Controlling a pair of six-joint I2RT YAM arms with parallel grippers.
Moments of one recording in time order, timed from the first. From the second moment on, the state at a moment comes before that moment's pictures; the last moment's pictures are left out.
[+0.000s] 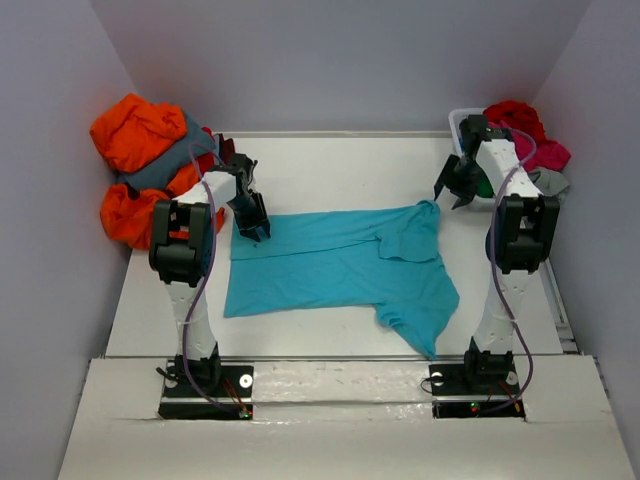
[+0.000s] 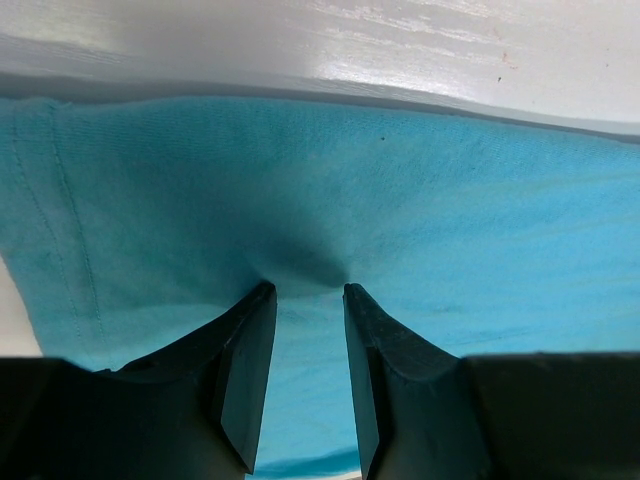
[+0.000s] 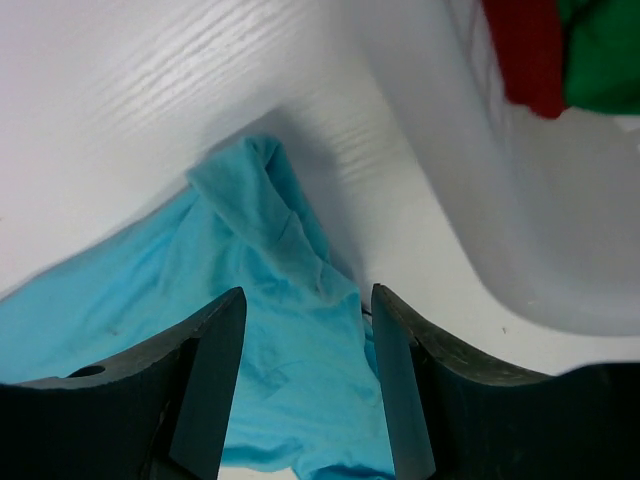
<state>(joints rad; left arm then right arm) -0.15 2.05 1.50 -0.82 0.19 -0.45 -0.03 2.17 1.99 -1.12 -0.02 0.49</state>
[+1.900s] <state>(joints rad) -0.08 2.11 1.59 -0.82 0.20 -0.47 0.10 1.88 1.24 -0.99 -0.06 0.53</state>
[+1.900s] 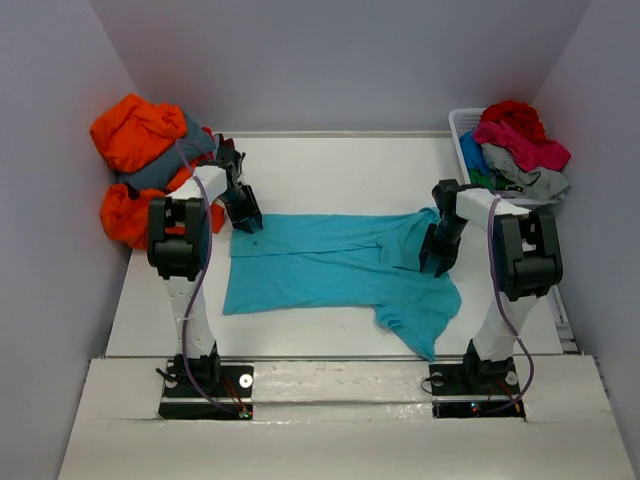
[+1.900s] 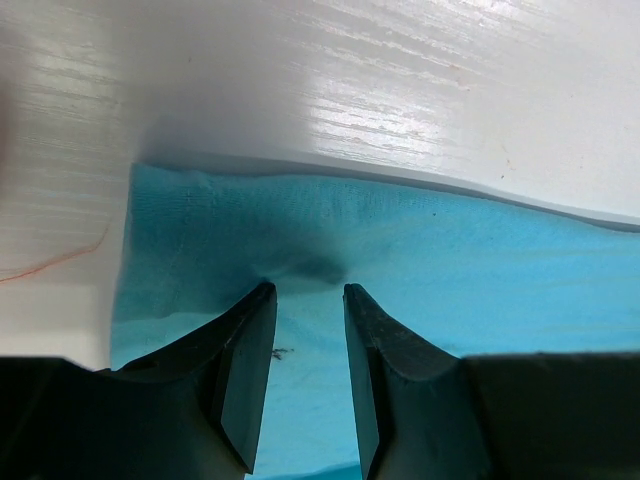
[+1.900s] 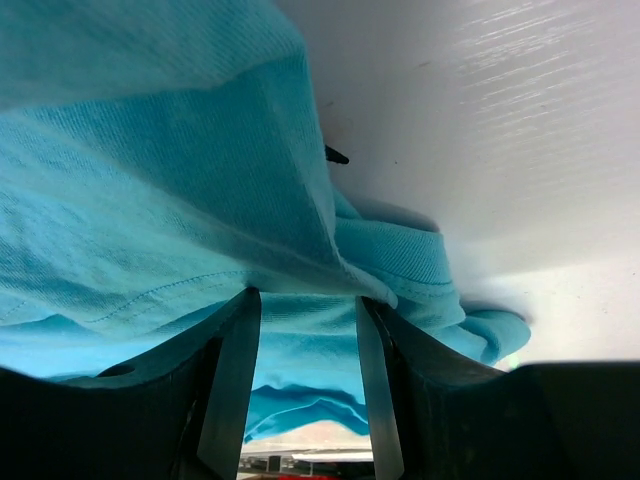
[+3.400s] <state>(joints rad) -0.14 2.19 1.72 -0.85 0.25 -0.40 0.10 2.22 2.06 -1.06 -0.04 0.53</state>
